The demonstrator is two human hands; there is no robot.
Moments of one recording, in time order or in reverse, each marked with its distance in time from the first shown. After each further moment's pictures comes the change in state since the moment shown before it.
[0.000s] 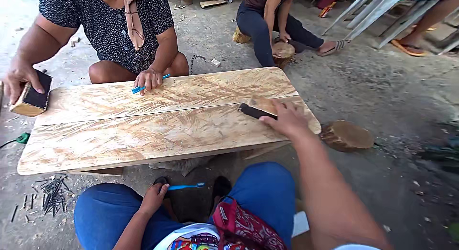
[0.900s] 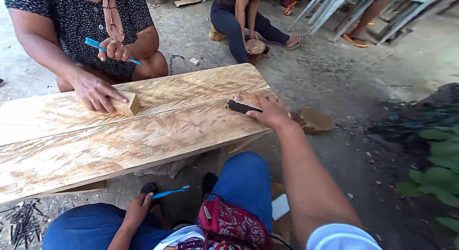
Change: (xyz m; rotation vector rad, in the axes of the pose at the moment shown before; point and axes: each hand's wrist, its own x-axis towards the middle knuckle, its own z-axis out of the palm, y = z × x) left_hand -0.005 -0.013 0.003 -0.027 0.036 -0.033; right_hand 0.001 0.028 -0.012 -0.004 -0.036 0.072
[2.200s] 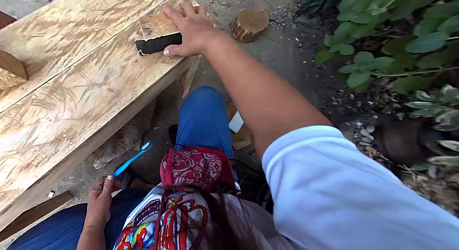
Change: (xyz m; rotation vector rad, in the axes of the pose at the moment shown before) left_hand -0.018 0.035 0.004 -0.375 -0.058 0.261; right_hand -0.026 0.004 -0.002 -0.042 -0.061 0.012
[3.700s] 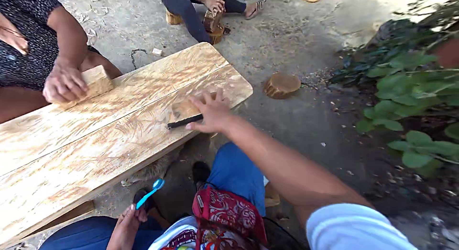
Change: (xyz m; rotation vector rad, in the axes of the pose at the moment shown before) left_hand -0.013 -0.009 -0.005 -0.539 -0.105 0.028; right_hand -0.036 -0.061 0.024 0.021 -0.019 -0.248
